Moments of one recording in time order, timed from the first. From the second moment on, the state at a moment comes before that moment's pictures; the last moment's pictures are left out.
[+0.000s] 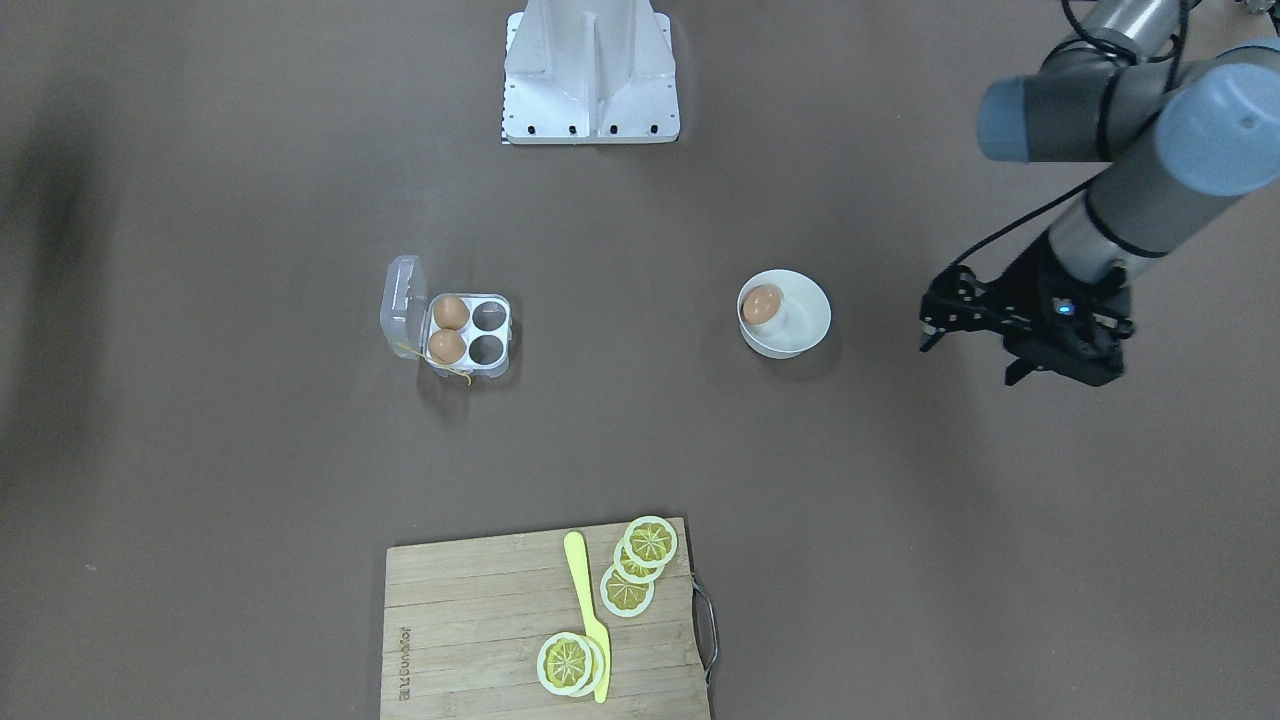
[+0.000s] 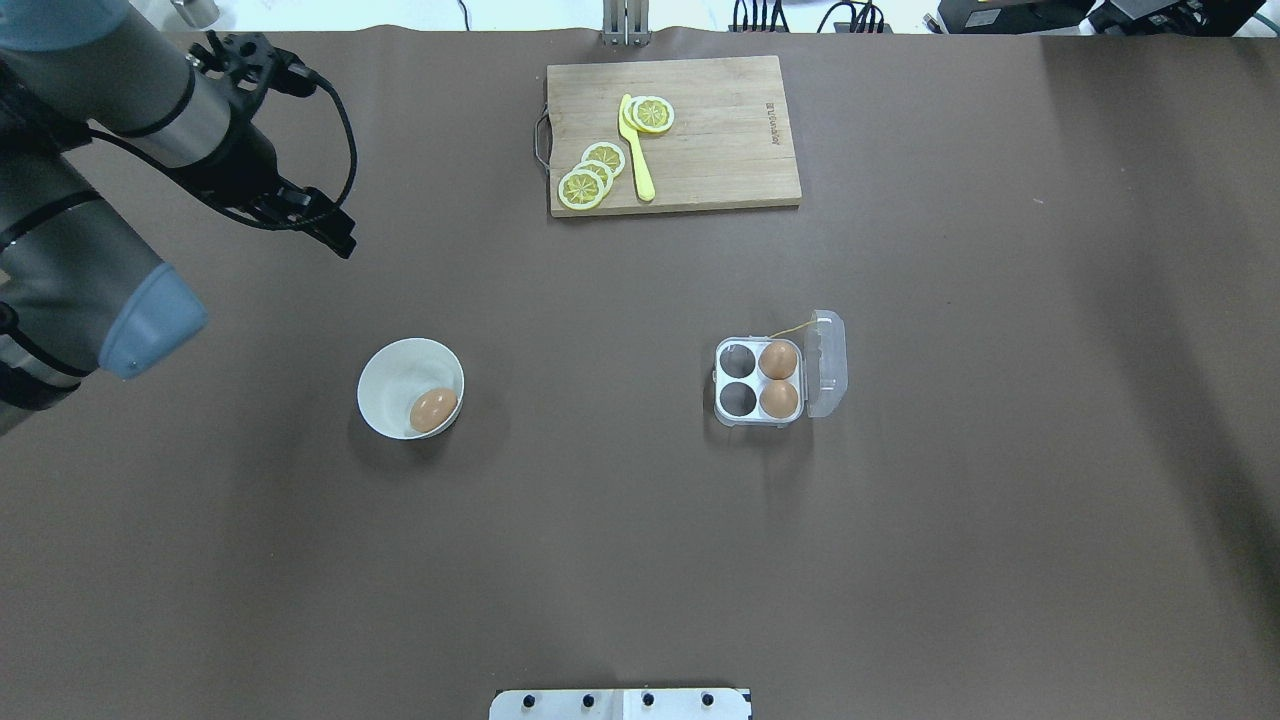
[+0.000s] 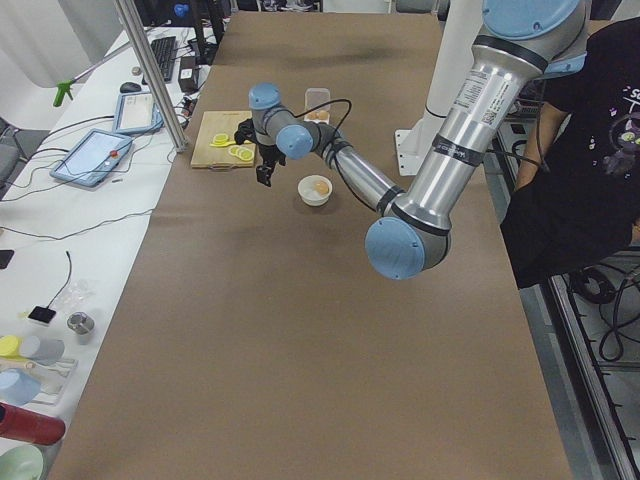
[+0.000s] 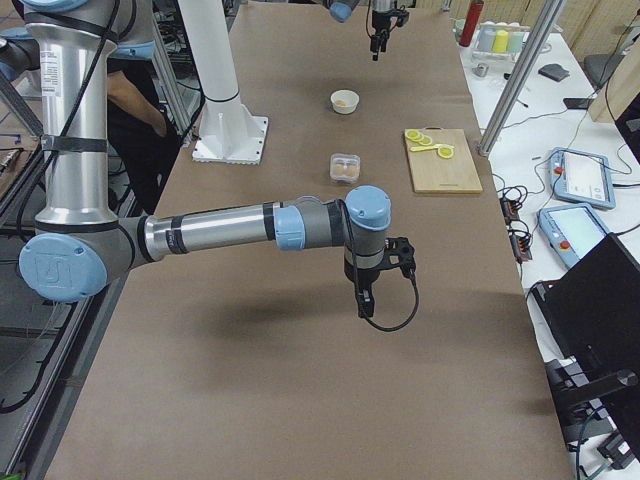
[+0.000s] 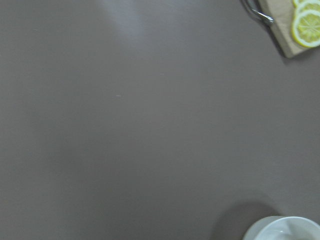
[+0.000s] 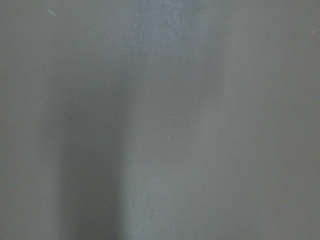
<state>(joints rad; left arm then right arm) -0.92 -2.04 -1.75 -1.64 -2.23 -0.48 1.50 -1.62 1.80 -1.62 2.27 -0.02</state>
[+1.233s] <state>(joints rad) -0.66 -2.05 -1.72 -1.63 -2.08 -0.51 1.50 -1.62 1.81 -1.62 2.27 -0.02</state>
